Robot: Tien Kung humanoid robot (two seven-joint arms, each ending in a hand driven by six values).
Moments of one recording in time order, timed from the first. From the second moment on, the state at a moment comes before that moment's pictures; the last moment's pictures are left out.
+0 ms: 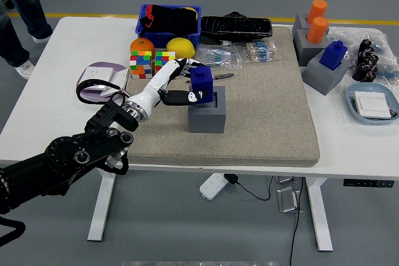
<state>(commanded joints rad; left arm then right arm) -0.84 0.16 -0.28 -0.88 0.77 0.36 -0.32 0.07 -0.47 1.46 0.31 -1.88 0.18 0.07</state>
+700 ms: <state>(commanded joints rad) -0.87 0.12 -0.25 -0.81 0.72 0.32 -0.31 0.08 -0.47 1.46 0.31 -1.88 0.18 0.07</state>
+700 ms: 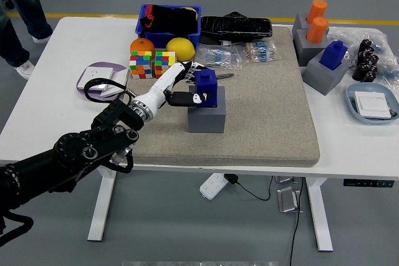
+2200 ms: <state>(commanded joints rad) -0.92 0.10 -0.17 -0.75 0.68 0.27 -0.34 0.08 -0.47 1.48 0.31 -1.89 0.18 0.07</state>
